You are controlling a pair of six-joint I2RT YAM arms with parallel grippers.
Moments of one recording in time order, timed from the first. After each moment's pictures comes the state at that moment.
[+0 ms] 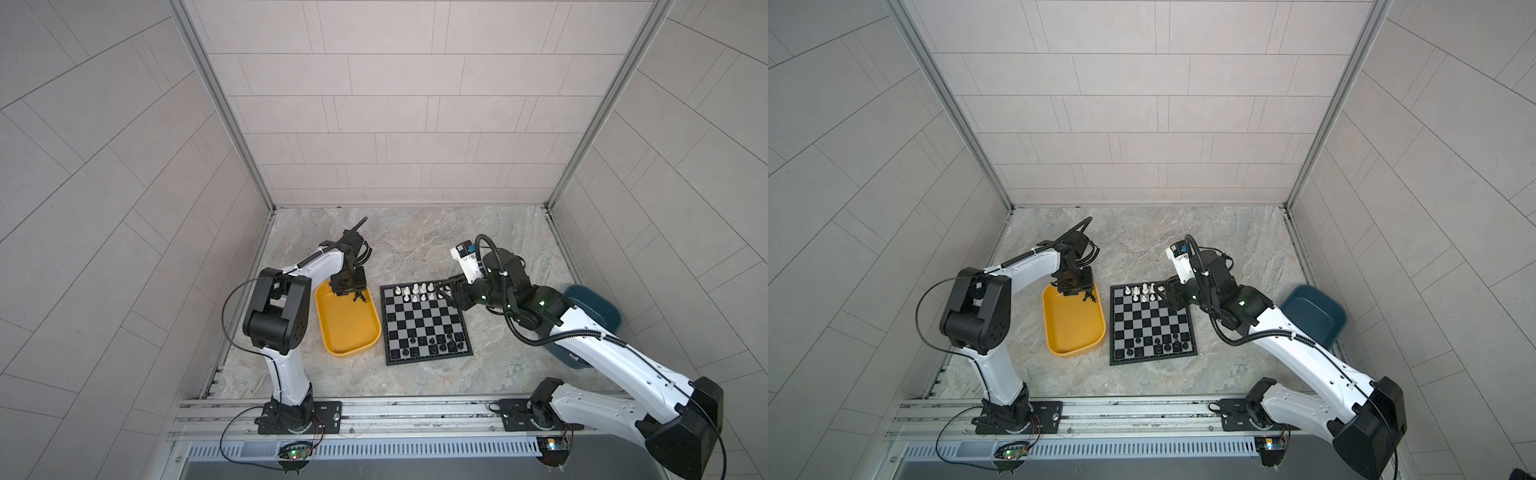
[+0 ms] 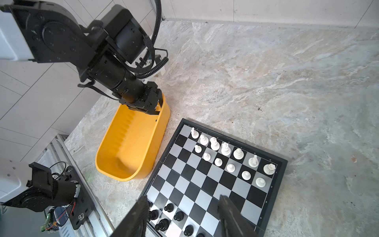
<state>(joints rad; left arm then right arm) -0.28 1.86 1.24 -0.81 0.02 -0.50 0.62 1.07 0.95 -0.46 -0.19 0.30</state>
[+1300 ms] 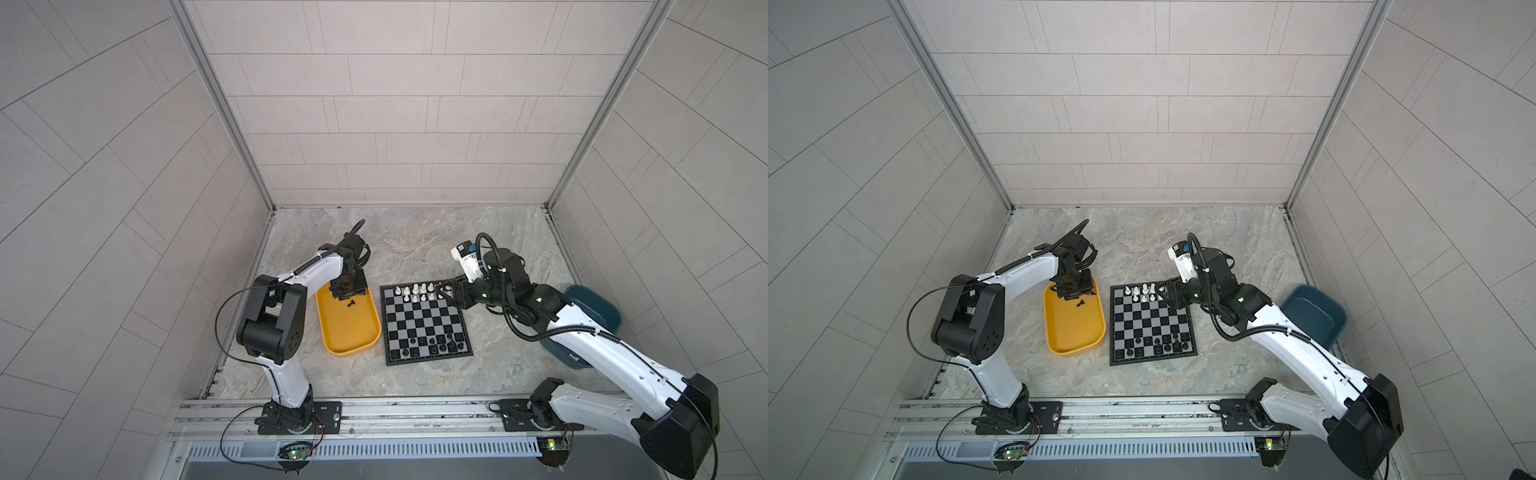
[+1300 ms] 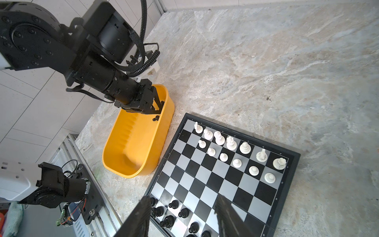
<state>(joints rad) -0.29 1.77 1.19 -0.82 0.03 -0.62 0.58 1.10 0.93 -0.44 -0.28 0.32</state>
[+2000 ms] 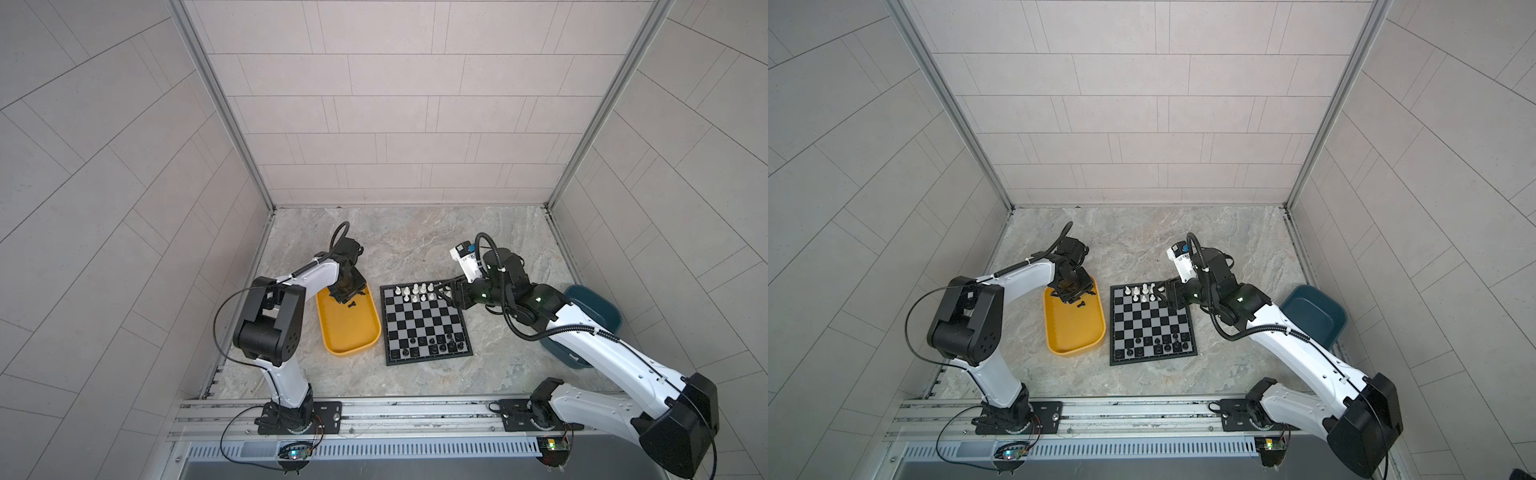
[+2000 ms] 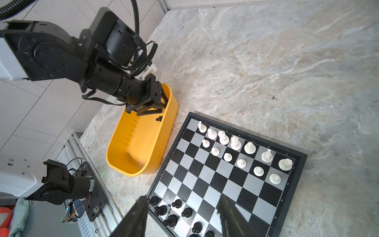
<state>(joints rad) -0.26 1.75 1.09 -0.64 0.04 -0.95 0.58 1.10 0.93 -0.44 -0.30 0.32</state>
